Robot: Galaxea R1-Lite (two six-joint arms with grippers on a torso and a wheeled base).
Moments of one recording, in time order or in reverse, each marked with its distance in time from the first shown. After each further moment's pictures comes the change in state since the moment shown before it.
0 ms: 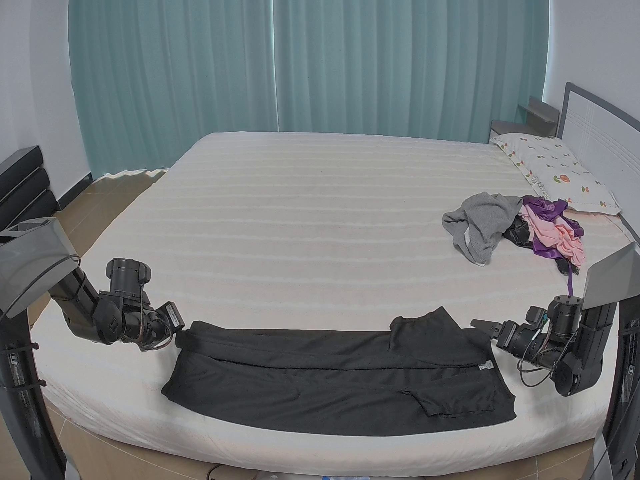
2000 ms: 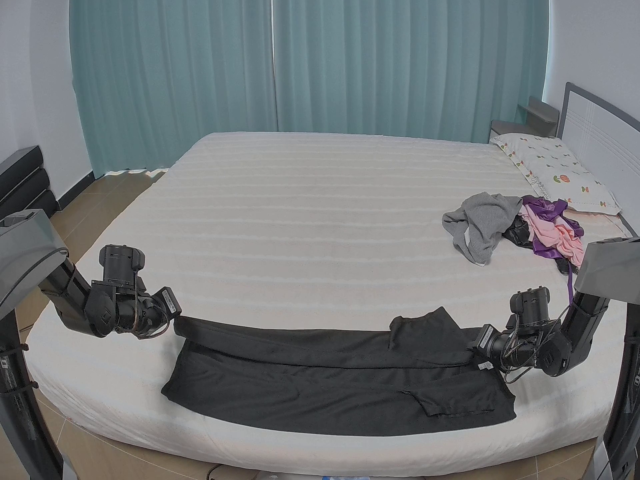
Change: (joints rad) left arm 0.000 -0.070 -0.006 -0.004 -0.011 -0.011; right arm 0.187 -0.142 -0.180 0.659 -0.352 0.231
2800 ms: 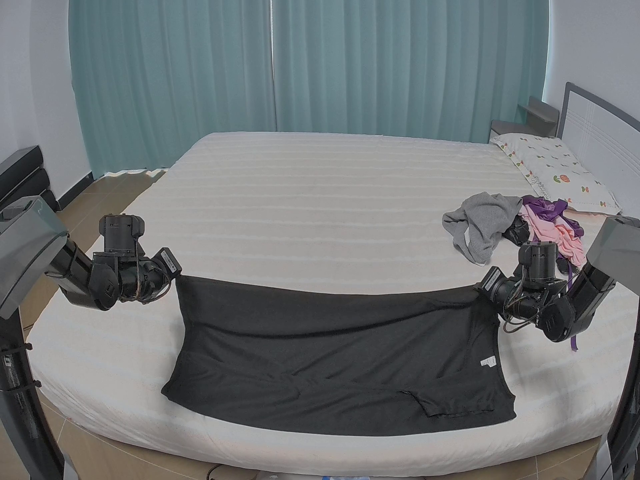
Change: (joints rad) left arm 0.005 0.024 -0.197 -0.004 0.010 -0.091; right arm -0.026 -0.068 -0.215 -0.002 -0.054 0.063
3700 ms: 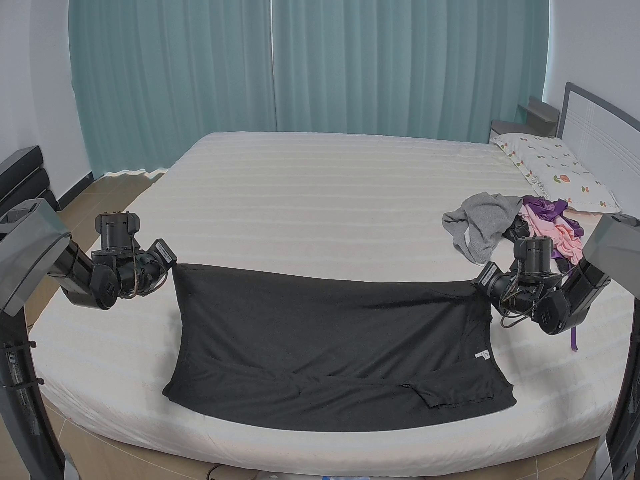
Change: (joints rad) left arm 0.030 0.041 -0.033 -0.100 -0.004 -0.051; right arm -0.003 0.030 -0.084 0.054 -0.006 -0.008
